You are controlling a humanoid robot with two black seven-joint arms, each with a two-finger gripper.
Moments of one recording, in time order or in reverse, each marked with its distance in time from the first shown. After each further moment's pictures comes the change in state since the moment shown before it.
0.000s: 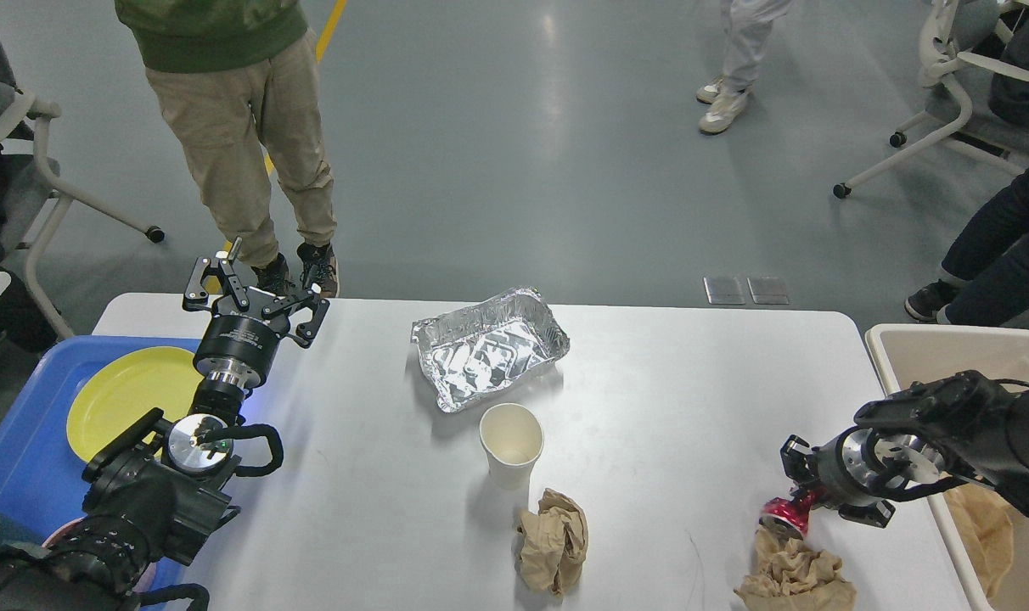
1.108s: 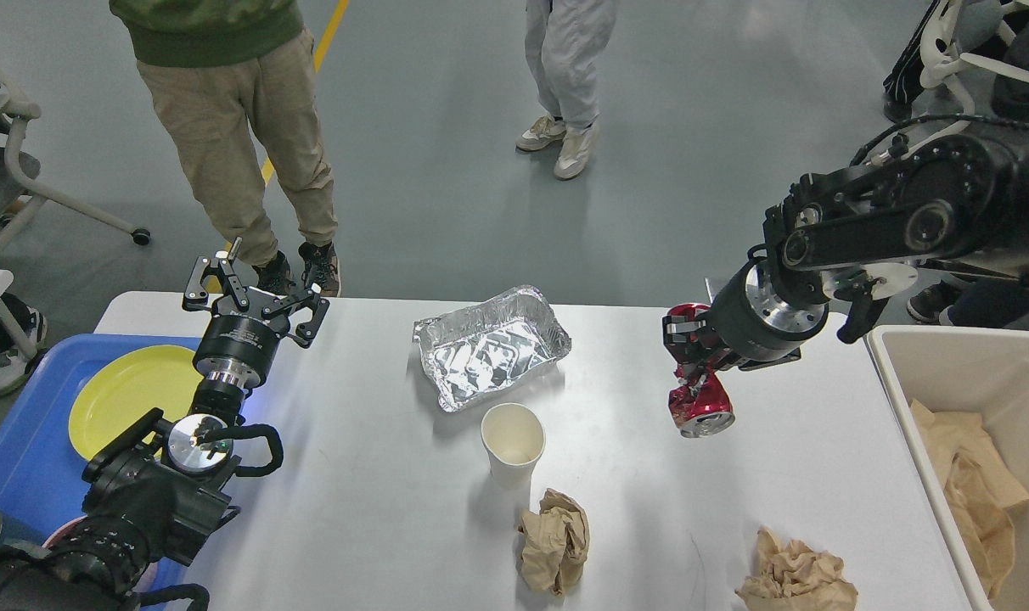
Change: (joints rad) left arm 0.000 0.000 0.000 0.001 0.000 0.000 0.000; right arm 0.788 0.108 -0.086 0.520 -0.255 0.145 0.016
